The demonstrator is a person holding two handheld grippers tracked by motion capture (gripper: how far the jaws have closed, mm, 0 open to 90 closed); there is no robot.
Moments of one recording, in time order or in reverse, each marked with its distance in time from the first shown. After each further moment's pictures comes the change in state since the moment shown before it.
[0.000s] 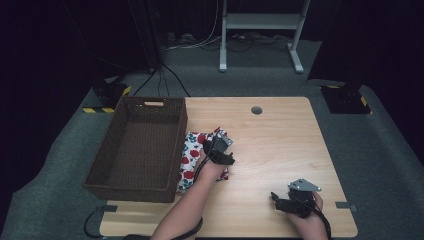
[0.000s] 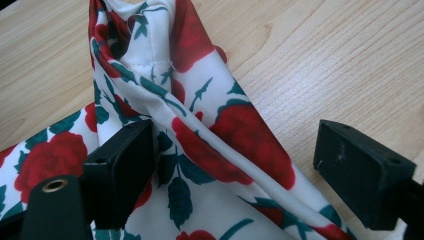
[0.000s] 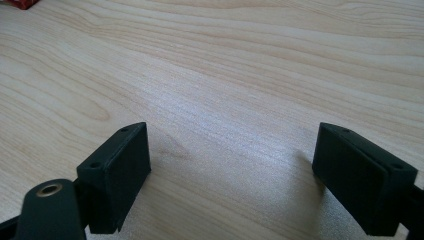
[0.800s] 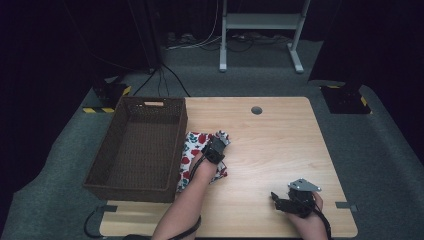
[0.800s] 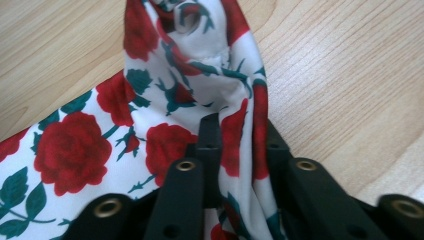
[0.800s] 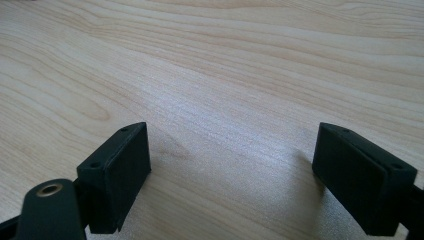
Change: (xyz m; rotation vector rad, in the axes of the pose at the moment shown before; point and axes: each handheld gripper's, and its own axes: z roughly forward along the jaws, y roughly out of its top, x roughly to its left) left arm 0.010 -0.005 -0.003 0.055 -0.021 0.042; right arm 0.000 0.000 0.000 0.000 -0.001 0.000
